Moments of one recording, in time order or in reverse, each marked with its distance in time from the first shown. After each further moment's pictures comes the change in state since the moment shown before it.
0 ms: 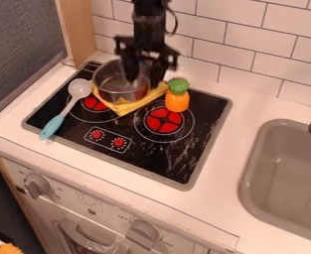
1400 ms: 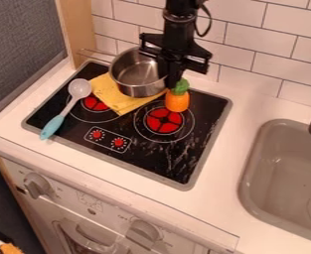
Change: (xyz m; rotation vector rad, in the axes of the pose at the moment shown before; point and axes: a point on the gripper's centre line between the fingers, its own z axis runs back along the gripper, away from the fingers) arm -0.003 -0.041 0.005 0.036 -0.017 0.021
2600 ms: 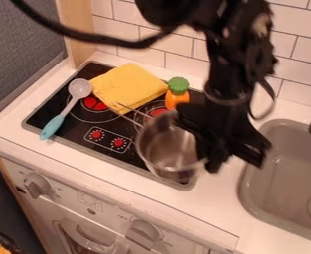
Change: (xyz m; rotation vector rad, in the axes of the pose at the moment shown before) arm -0.125 -0.104 0.036 -0.115 -0.027 -0.212
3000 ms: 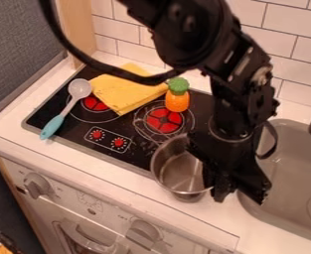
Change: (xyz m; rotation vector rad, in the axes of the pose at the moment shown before) arm -0.008 -0.024 -0.035 -0.037 -0.016 -0.193
